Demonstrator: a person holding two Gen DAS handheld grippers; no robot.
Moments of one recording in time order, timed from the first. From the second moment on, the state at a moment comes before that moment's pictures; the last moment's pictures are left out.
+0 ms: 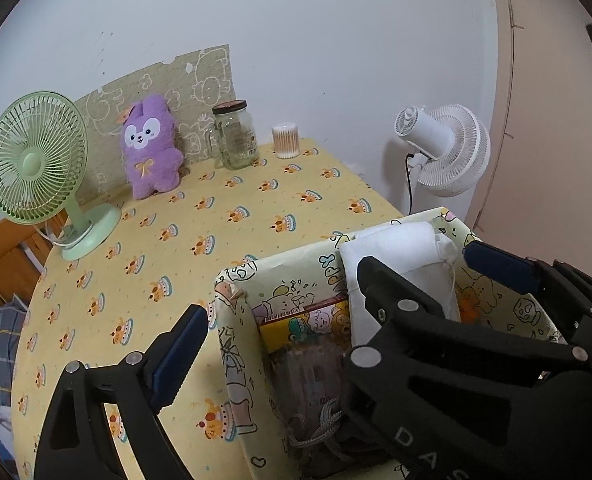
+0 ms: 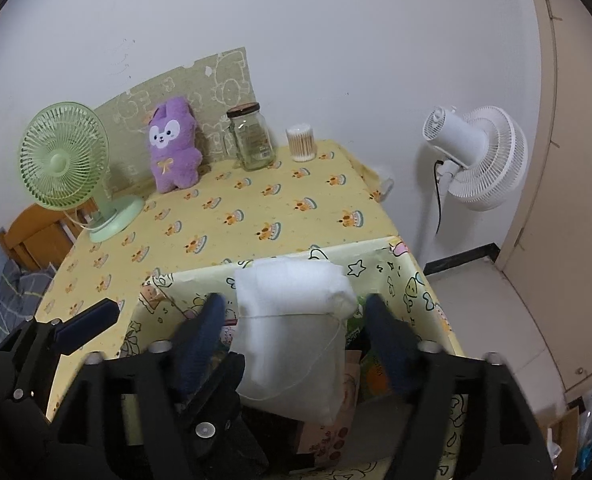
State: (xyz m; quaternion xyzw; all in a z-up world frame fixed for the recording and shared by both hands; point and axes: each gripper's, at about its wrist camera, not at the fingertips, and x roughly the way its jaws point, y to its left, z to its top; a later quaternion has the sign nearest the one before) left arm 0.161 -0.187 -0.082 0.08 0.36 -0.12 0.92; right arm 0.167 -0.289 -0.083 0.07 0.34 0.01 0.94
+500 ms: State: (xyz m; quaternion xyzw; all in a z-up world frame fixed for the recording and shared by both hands) left arm 0.136 -0.174 -0.066 0.07 0.34 -0.12 0.93; right arm 0.137 -0.277 -0.065 0.05 0.32 -0.02 0.94
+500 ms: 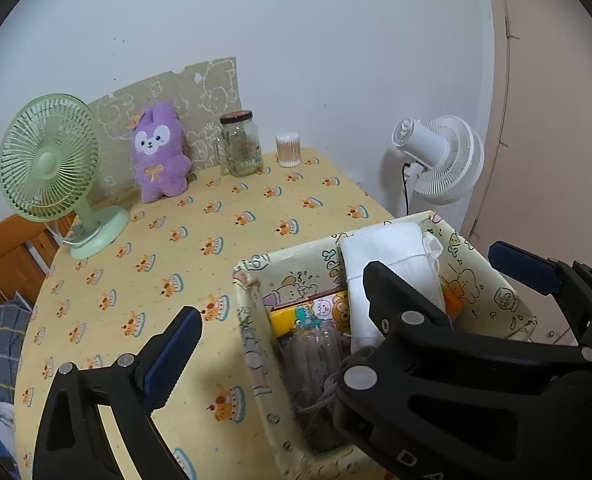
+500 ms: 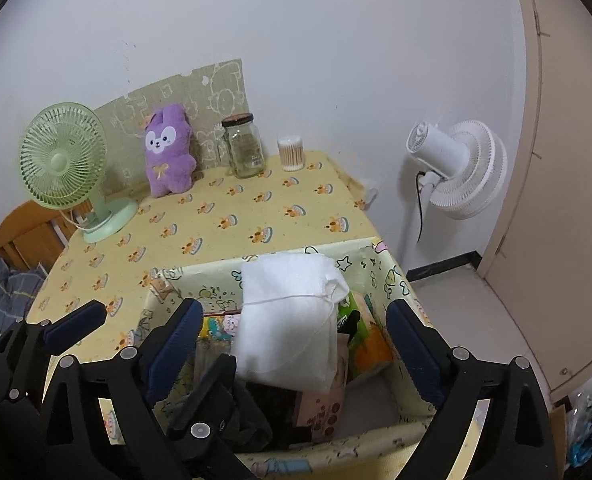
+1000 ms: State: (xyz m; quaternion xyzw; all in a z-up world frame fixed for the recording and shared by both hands) left arm 0.102 -0.114 -0.037 0.04 0.31 -0.09 0.94; right arm 0.102 -0.237 -0.033 0.03 0.29 -0.01 0.96
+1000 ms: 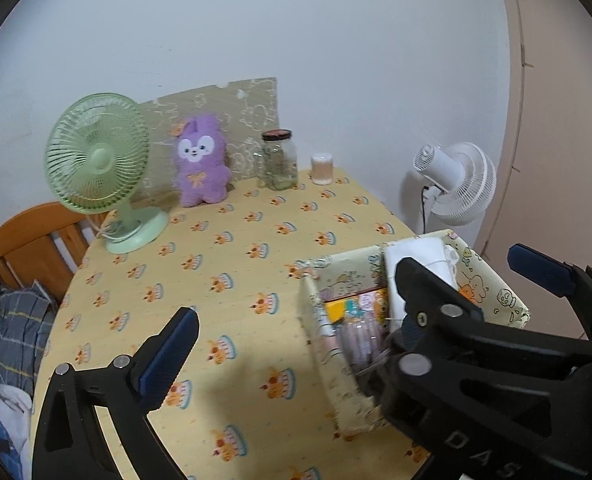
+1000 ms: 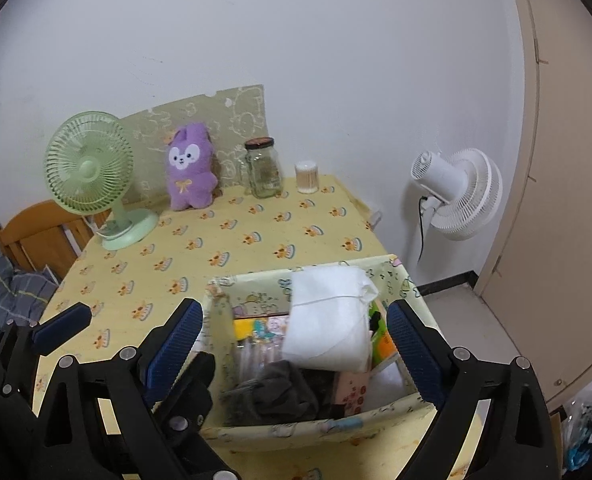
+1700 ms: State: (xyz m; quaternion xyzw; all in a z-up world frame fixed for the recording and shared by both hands) left arm 0.047 -0.026 0.006 0.00 0.26 0.00 0.97; right arm 0.050 -0.189 0.016 0.02 0.24 0.01 0.97
